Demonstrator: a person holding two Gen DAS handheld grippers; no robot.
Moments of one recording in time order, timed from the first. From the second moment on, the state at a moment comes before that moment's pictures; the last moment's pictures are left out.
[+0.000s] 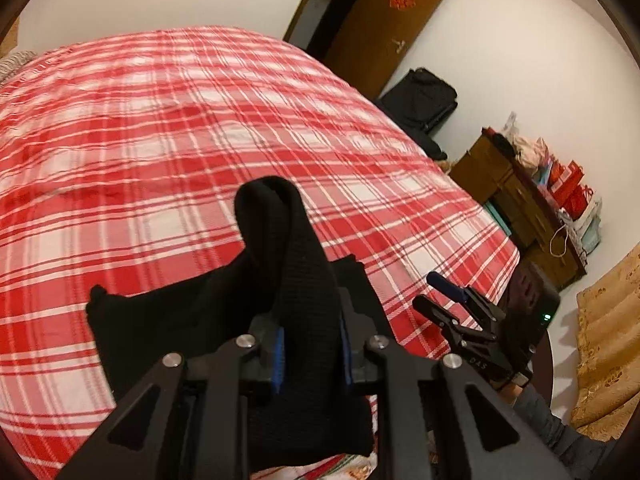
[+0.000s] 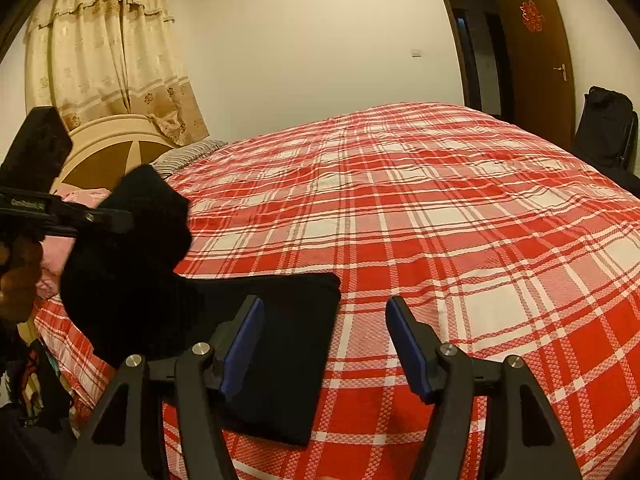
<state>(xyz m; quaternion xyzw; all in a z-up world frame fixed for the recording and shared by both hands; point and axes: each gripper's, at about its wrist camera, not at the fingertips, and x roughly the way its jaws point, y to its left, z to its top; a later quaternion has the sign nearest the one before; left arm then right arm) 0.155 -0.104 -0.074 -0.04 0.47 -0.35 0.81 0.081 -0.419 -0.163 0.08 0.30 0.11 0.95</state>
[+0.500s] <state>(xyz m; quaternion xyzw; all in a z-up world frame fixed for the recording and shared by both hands) 0.158 -0.170 -0.132 -0.01 0.52 -0.35 0.78 0.090 -0.432 -0.177 0.11 0.32 0.10 0.93</state>
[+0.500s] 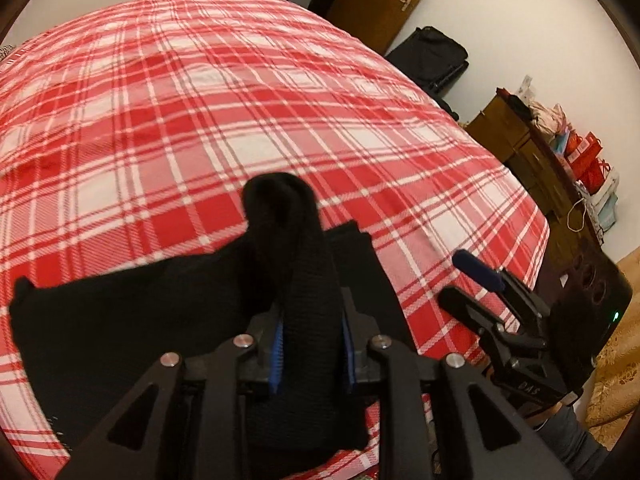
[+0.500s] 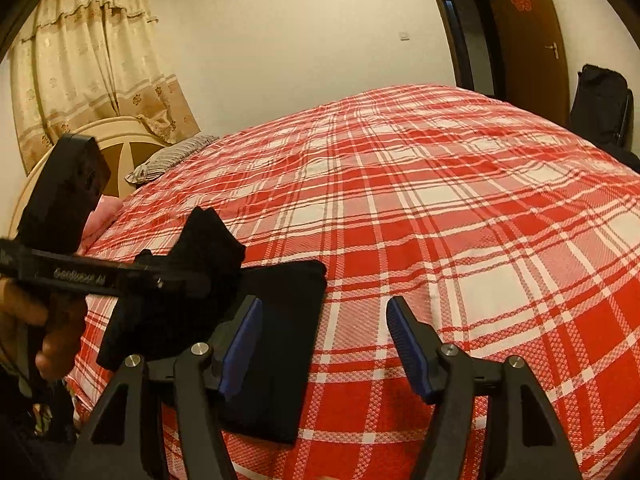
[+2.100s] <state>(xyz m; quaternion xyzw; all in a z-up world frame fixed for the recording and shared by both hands) 0.160 -0.036 -0.169 0.01 0.43 -0.17 0.89 0.157 -0.341 -0.176 0.08 0.40 0.16 0.90</state>
